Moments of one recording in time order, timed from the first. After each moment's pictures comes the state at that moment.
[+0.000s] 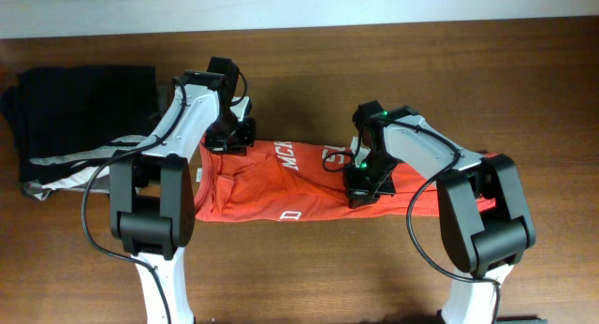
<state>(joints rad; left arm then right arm) -0.19 2.20 1.73 -1.10 0.18 -0.12 0.31 2.01 1.32 -1.09 -0.40 0.26</state>
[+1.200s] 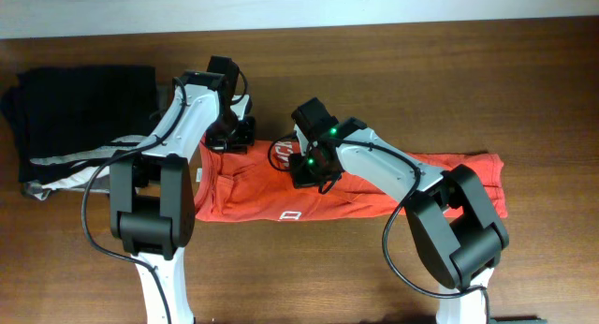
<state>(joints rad) -0.19 2.20 1.73 -1.08 0.18 -0.12 0.56 2.02 1.40 -0.70 -0.29 0.39</state>
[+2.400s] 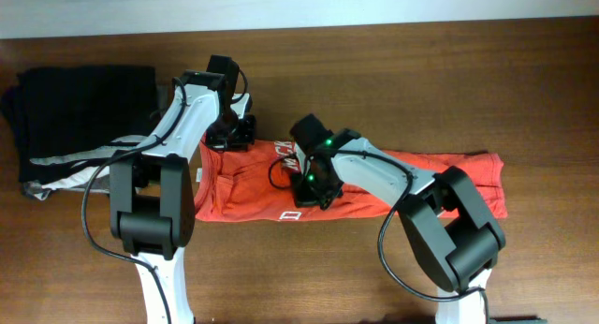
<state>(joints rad) -0.19 2.20 1.73 -1.06 0.18 -0.12 0.60 2.02 1.33 -0.79 -0.36 0.40</state>
